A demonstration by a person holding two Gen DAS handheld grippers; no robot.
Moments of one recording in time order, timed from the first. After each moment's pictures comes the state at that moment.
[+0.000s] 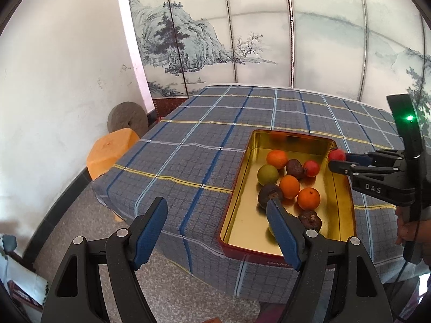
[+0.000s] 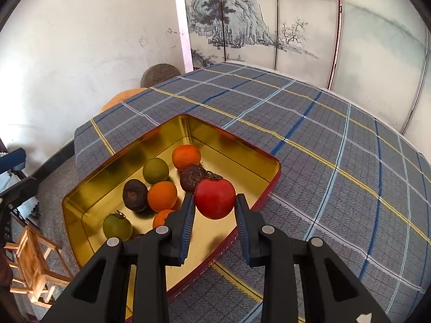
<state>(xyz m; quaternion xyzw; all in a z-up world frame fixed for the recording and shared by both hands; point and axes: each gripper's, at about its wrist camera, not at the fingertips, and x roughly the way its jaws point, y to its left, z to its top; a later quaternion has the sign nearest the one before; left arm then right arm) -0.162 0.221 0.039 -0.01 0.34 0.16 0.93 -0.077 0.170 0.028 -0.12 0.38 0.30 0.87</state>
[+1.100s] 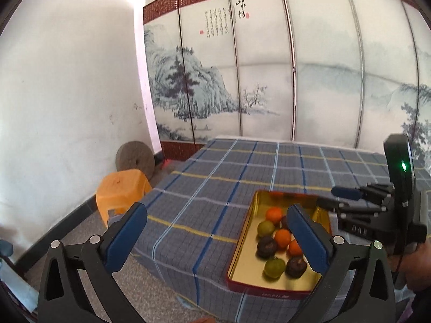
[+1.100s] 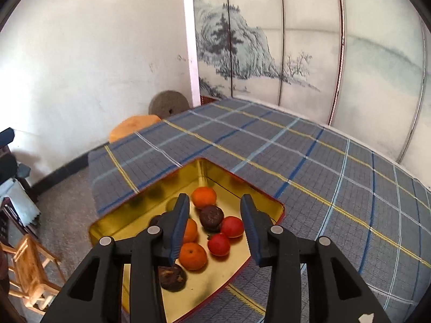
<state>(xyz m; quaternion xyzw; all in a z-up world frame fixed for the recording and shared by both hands) -0.197 0.223 0.112 -0.01 0.21 0.17 0.96 -0.104 0.180 0.079 -0.11 0.30 0.33 0.89</state>
